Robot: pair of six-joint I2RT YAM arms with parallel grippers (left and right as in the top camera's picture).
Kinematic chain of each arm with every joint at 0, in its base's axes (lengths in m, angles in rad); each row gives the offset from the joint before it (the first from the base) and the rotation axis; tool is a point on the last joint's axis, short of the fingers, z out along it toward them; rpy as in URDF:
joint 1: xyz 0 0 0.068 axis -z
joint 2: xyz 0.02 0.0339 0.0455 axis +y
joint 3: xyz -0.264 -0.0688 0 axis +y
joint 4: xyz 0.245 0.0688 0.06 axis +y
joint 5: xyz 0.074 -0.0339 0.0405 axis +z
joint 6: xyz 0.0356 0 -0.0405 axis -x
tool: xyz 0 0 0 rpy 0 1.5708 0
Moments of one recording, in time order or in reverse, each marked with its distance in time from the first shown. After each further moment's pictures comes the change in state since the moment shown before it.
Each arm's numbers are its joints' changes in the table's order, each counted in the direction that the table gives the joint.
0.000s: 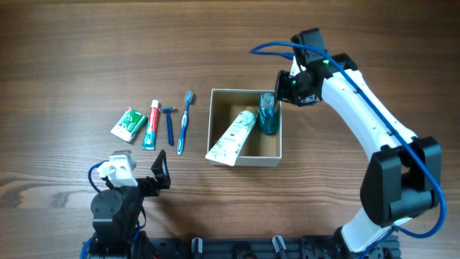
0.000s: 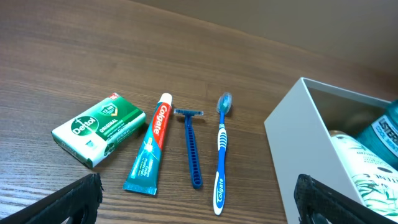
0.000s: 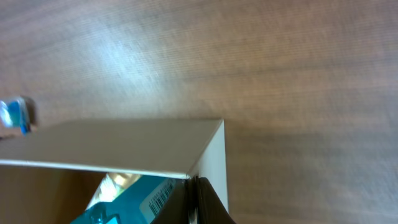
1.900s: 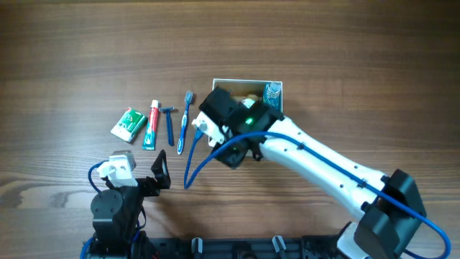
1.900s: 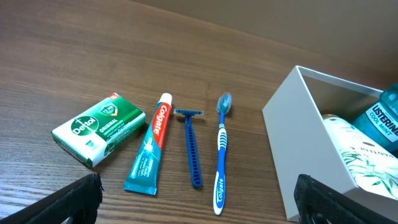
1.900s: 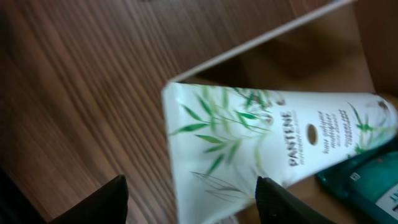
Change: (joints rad) left arm 0.000 0.000 0.000 0.000 0.000 0.000; right arm -0.586 -0.114 -0.002 0.190 -0.145 0.689
